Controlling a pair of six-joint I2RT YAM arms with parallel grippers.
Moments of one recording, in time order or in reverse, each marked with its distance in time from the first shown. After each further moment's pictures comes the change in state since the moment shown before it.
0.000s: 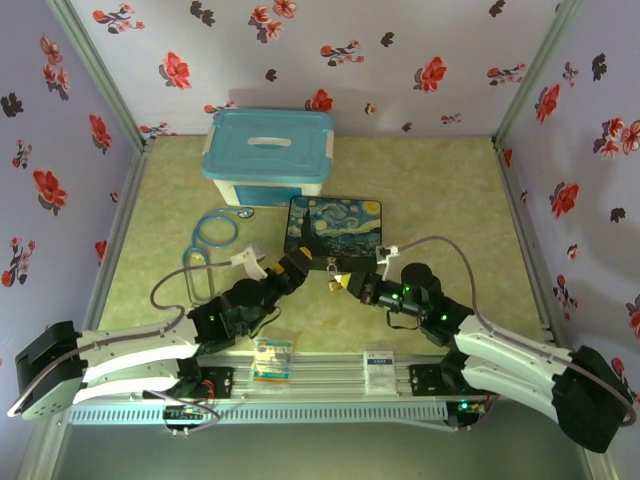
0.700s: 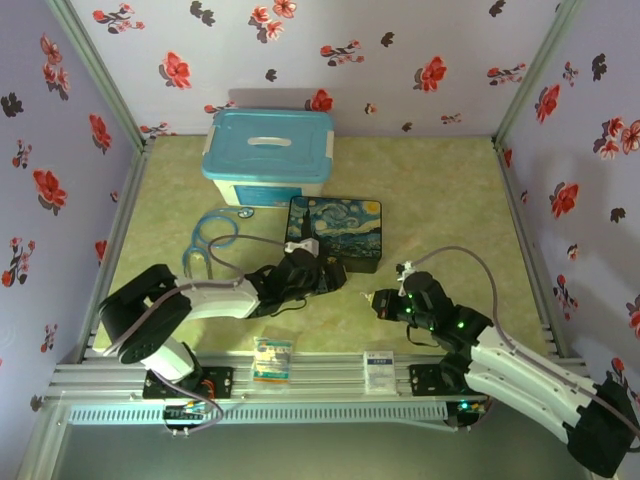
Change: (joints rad) left arm 0.125 0.595 0.299 -0.125 0.490 0.164; right arm -0.015 -0.218 0.021 -0.559 0.187 -0.110
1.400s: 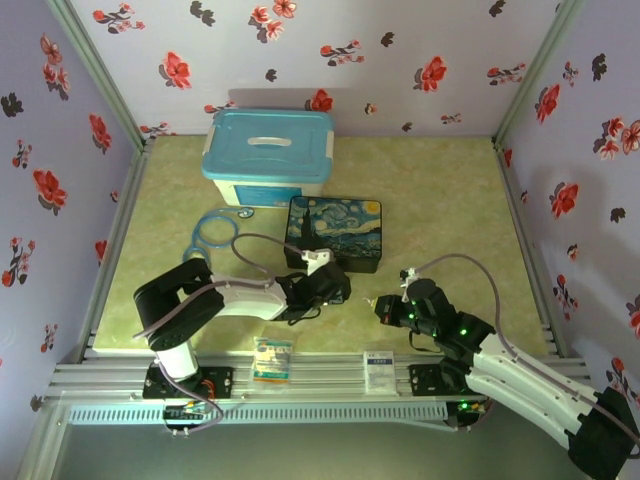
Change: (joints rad) left arm -0.132 0.172 0.153 -0.185 -0.288 0.026; right arm -0.004 -0.051 -0.076 0.004 -0.006 0.033
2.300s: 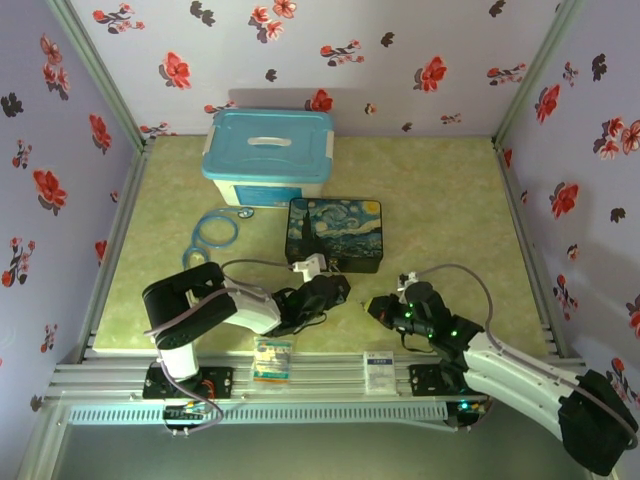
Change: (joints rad) left arm -0.031 0.033 -0.192 0.544 -0.006 -0.298; right arm -0.048 0.123 -0.121 0.328 -0.126 0.293
